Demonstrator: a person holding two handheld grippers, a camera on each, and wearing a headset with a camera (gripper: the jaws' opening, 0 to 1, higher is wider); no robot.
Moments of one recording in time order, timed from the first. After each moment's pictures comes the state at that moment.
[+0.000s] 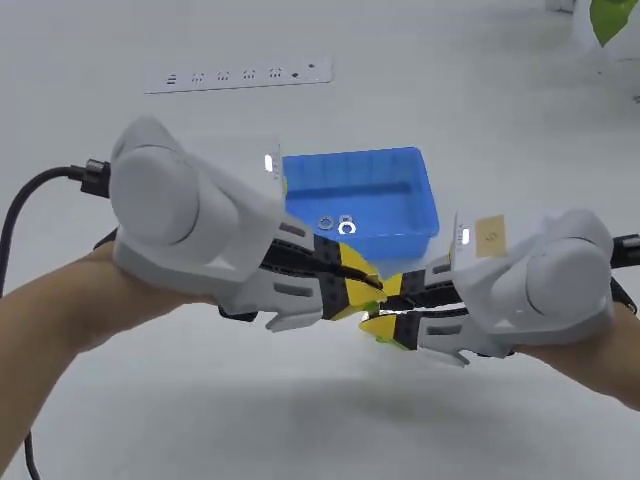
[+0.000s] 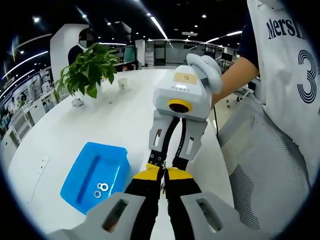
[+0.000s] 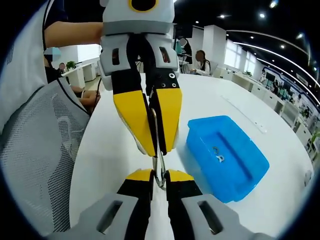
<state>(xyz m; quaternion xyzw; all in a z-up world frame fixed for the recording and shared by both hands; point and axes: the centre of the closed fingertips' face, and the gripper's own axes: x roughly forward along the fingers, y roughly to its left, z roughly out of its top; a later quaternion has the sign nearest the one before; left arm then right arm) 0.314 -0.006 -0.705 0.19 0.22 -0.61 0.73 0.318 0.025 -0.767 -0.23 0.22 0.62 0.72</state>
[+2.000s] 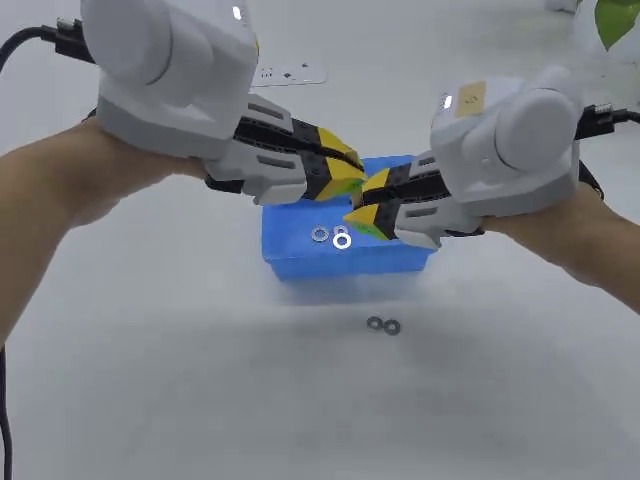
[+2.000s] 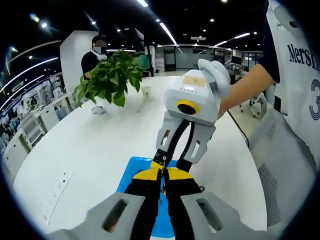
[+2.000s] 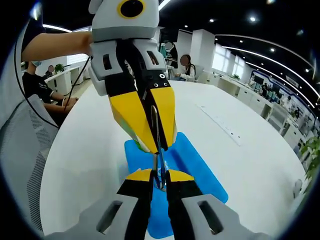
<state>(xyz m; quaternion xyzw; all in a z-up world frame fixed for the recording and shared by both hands) 0.428 0.009 -0.688 0.19 0.19 -0.58 0.77 0.431 0.038 -0.747 -0.23 0.20 0.58 0.76</state>
